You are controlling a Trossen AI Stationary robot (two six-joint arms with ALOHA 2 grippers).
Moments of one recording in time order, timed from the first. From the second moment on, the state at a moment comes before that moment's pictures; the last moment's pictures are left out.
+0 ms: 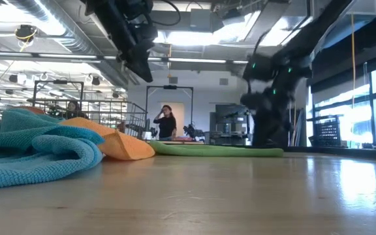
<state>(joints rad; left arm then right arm) 0.42 1.37 1.11 -0.57 -0.27 0.01 -0.51 1.65 0.79 -0.29 -0.14 0.37</state>
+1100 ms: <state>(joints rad) 0.46 1.57 1.11 -0.16 0.31 -0.14 -0.38 1.54 0.84 -0.50 -0.17 0.23</state>
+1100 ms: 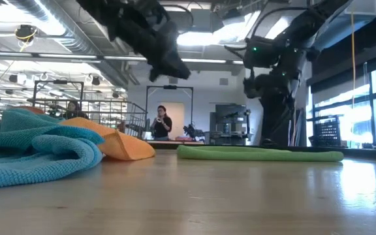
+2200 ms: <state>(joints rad) 0.35 1.99 1.11 0.08 0.10 -0.04 -0.21 1.67 0.84 -0.33 -0.31 0.41</state>
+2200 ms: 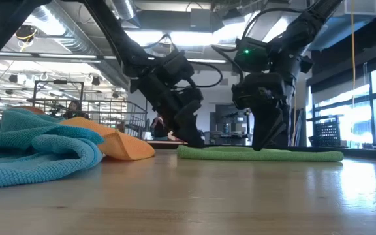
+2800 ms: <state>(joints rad) 0.33 1.97 1.11 0.08 0.04 -0.03 -0.19 1.68 0.83 -0.48 -0.41 0.15</state>
